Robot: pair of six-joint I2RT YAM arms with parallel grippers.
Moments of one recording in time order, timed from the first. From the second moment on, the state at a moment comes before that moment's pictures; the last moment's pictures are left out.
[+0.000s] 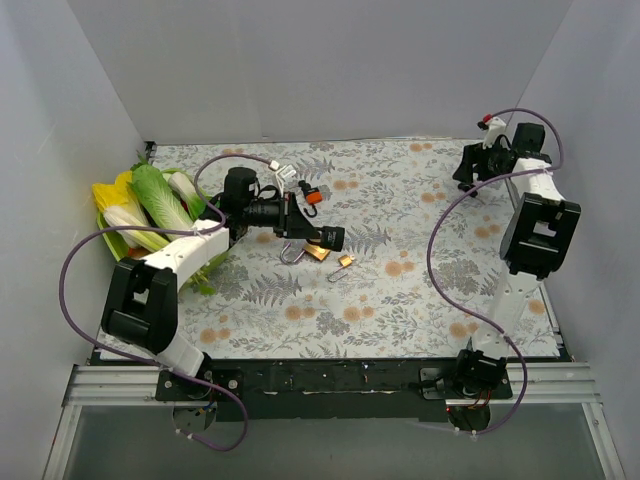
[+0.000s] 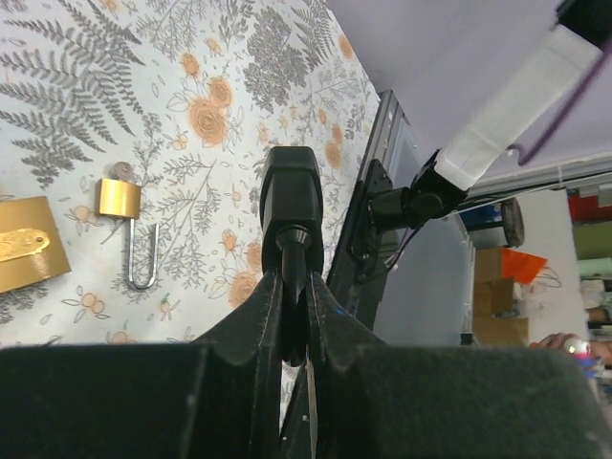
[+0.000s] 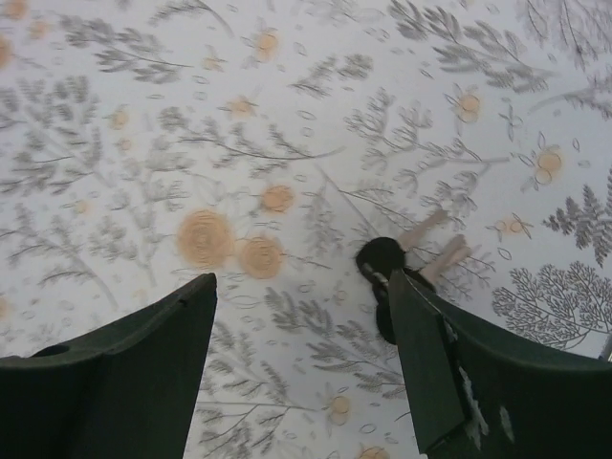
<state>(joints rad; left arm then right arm) -0.35 1.54 1.02 0.03 1.03 -0.46 -0.27 2.25 1.86 -0.42 -0.65 -0.37</state>
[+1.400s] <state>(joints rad) -0.57 1.63 1.17 -0.18 0.88 -0.66 0.59 1.30 1.10 -0.58 -0.63 -0.66</state>
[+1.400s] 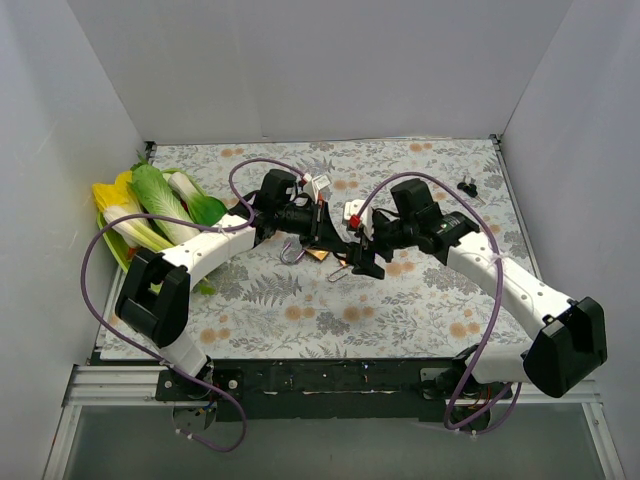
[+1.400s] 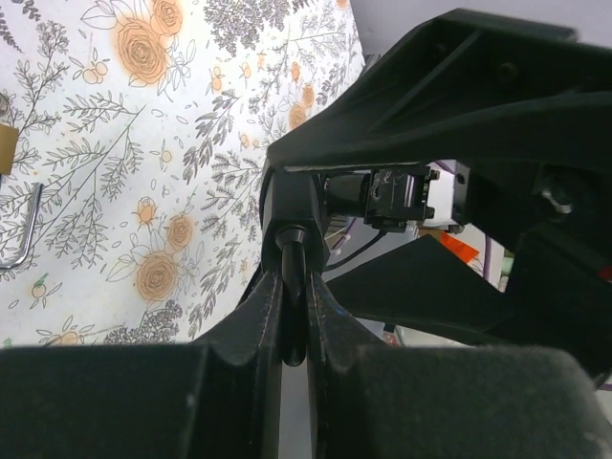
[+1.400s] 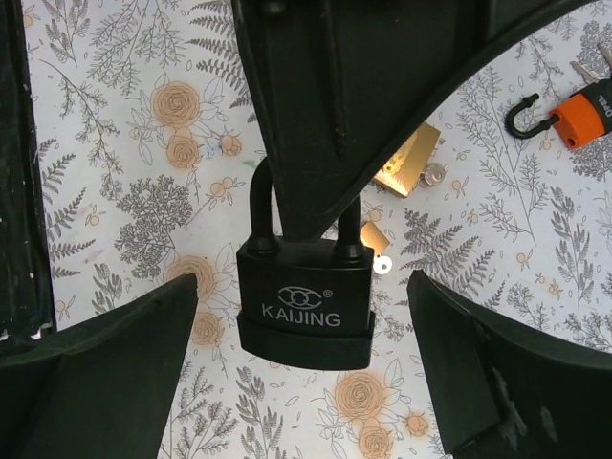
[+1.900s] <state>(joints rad) -0.56 1.63 1.16 -0.12 0.91 -0.70 0.61 1.30 1.08 -0.54 -0.59 -0.65</state>
